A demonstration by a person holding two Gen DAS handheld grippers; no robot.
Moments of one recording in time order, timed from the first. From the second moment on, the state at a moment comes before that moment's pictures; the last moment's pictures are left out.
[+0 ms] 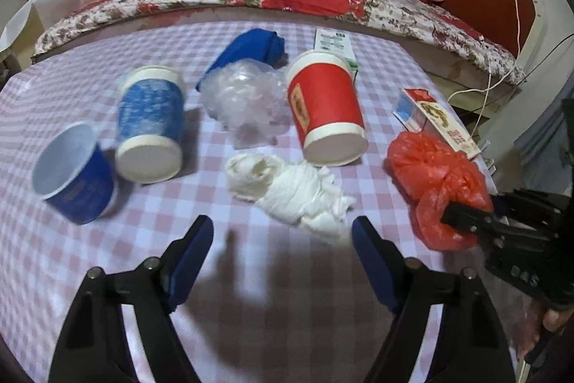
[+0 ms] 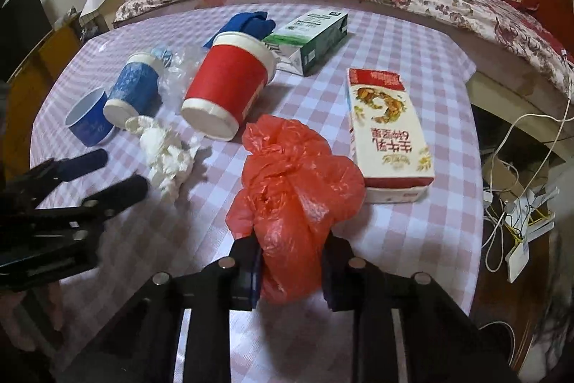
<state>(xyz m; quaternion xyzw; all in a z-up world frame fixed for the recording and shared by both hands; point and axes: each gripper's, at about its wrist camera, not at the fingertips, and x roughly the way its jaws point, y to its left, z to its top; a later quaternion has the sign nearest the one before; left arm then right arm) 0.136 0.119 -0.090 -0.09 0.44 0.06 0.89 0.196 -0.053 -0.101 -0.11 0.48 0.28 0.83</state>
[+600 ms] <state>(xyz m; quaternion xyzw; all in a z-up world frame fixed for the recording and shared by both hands) 0.144 0.117 -0.093 -0.10 0.43 0.05 0.89 0.189 -0.065 -0.096 -0.10 0.46 0.29 0.83</state>
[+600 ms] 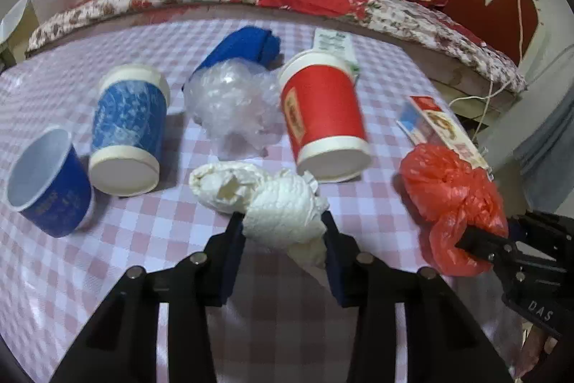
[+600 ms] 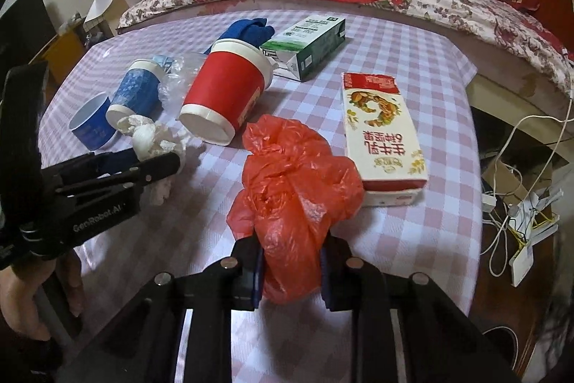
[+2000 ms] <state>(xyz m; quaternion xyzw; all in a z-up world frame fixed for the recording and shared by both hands) 0.109 -0.149 -0.041 0.05 0.41 -0.16 0.90 0.097 -0.385 -0.058 0.05 0.43 0.06 0.90</state>
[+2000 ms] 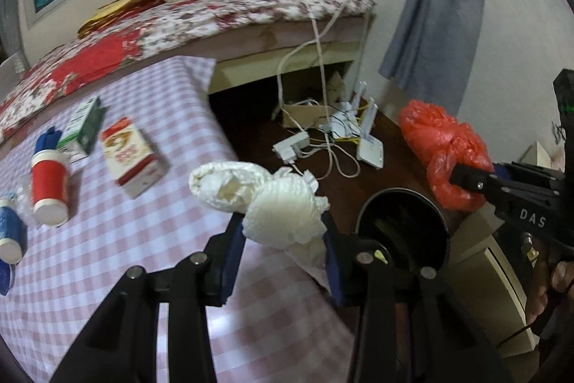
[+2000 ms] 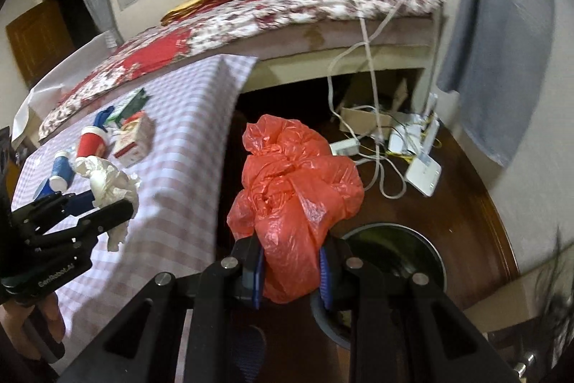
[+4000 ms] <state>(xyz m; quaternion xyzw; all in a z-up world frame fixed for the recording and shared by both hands) 0.122 -0.234 -0.071 0.08 0.51 -0.17 0.84 0.061 -0.478 -0.088 0.04 0.47 -0.01 0.88</state>
